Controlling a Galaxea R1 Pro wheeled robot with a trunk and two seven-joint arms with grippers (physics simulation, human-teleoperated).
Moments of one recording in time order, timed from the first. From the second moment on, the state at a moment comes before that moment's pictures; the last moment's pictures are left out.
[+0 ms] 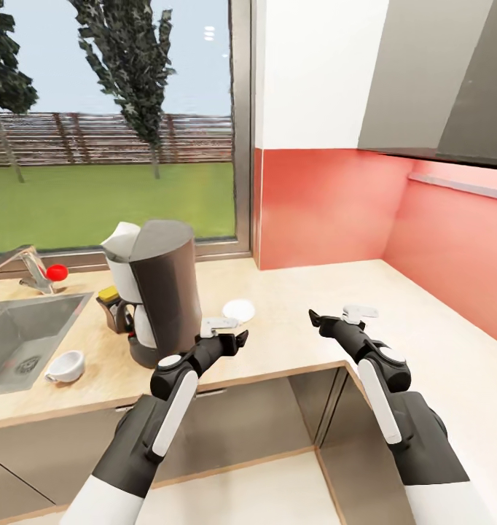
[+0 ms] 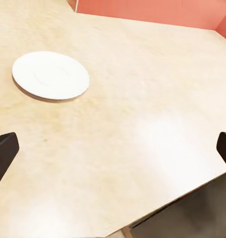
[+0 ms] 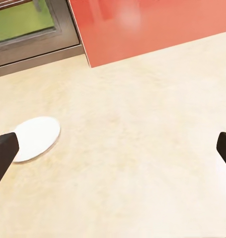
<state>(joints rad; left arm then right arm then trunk) -0.53 -0.13 -0.27 -1.37 0.32 0.57 0.07 -0.53 -0.04 0.06 -1.48 -0.31 0.53 -0.07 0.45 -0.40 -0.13</state>
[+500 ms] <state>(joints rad) -0.53 -0.13 -0.27 -1.37 0.32 0.56 0.07 -0.53 -0.04 0.06 -1.48 -0.31 0.53 -0.07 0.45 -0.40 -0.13</state>
